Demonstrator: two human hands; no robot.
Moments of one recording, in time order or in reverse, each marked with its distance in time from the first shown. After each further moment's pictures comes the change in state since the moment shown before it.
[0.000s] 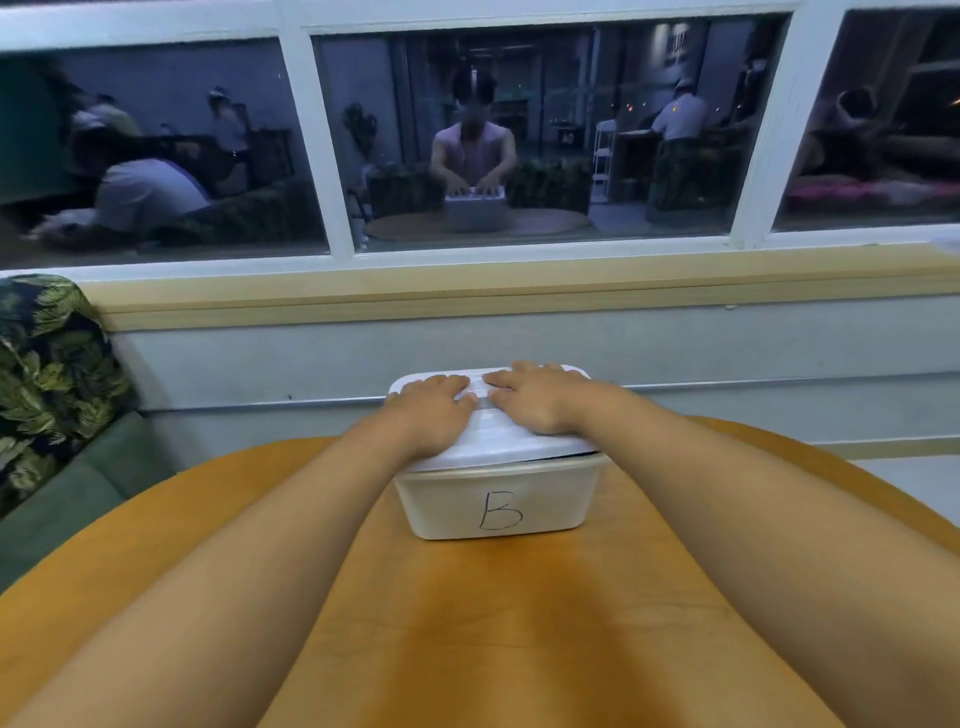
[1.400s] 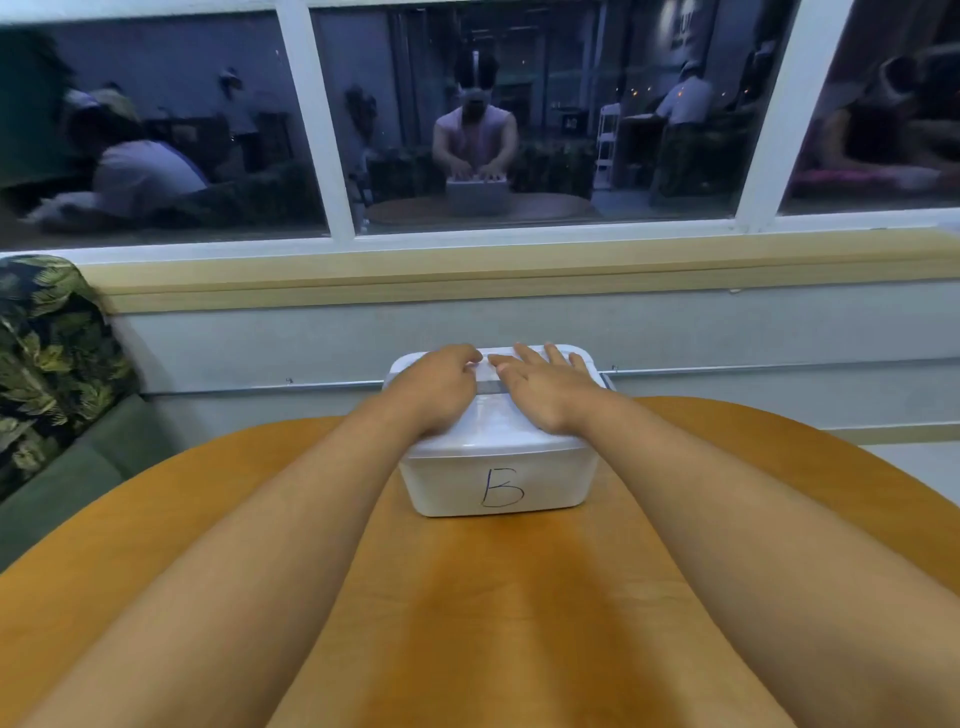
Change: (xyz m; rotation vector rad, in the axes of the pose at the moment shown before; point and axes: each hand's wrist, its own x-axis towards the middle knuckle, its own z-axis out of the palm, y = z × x) left_hand -0.007 0.012 0.000 -0.162 0.130 0.029; right_hand -0.014 0.000 0.027 0.146 0.124 0.000
